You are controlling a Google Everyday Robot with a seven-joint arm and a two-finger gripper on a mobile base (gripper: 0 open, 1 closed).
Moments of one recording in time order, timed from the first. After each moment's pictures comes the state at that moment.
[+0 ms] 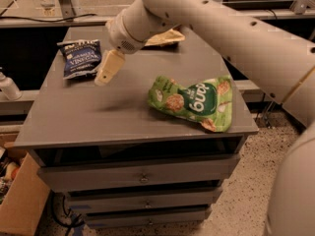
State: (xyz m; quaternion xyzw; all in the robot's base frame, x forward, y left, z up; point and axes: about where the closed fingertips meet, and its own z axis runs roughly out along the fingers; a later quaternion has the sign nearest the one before) arm 0.657 0.139 0.909 -0.67 0.61 0.14 0.39
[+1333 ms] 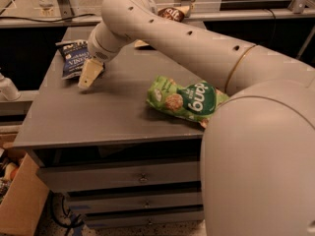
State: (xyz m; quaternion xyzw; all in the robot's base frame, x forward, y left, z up) arm 0.719 0.208 0.851 -0.65 0.64 0.10 0.39
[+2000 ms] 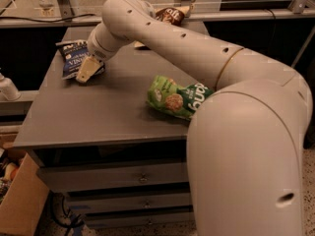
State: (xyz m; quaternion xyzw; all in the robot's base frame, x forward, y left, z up) arm 0.744 0.220 0.845 -0.63 0.65 0.11 0.40
